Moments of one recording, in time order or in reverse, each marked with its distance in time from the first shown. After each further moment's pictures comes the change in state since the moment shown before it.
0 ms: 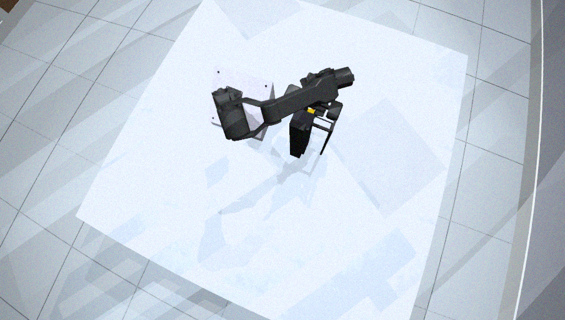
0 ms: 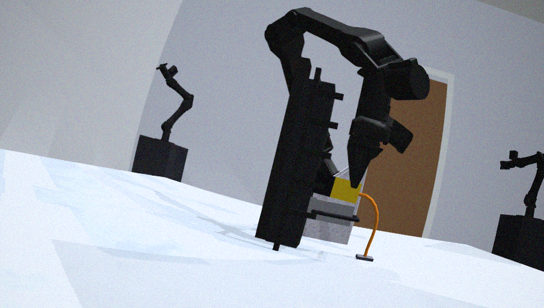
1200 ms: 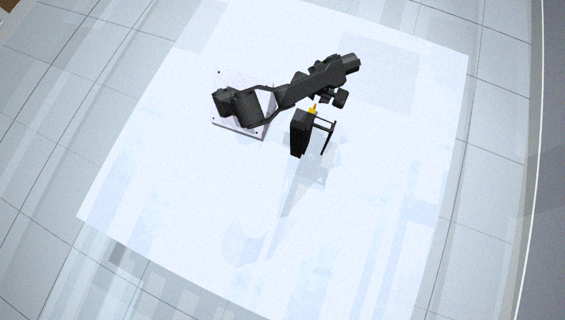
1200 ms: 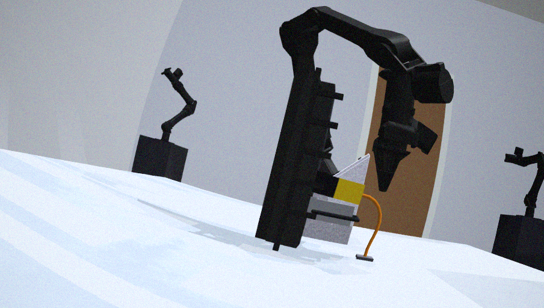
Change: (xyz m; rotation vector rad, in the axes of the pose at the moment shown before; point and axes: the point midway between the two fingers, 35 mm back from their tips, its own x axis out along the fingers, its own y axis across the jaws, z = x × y) arm -0.008 -0.001 0.050 0.027 -0.050 0.020
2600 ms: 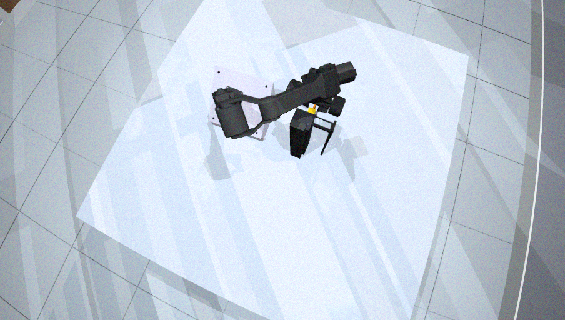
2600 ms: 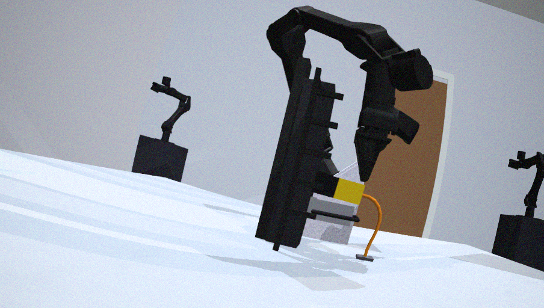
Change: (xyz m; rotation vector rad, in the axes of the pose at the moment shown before) arm -0.010 -0.001 -0.037 -0.023 -0.008 -0.028
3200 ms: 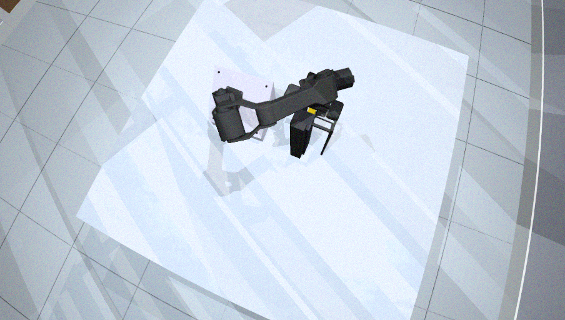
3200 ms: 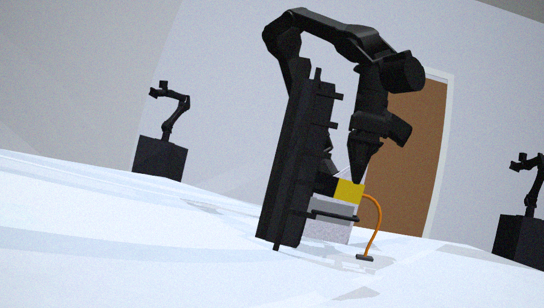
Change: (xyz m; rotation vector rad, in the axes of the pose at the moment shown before) arm 0.008 0.001 -0.013 0.000 0.002 0.000
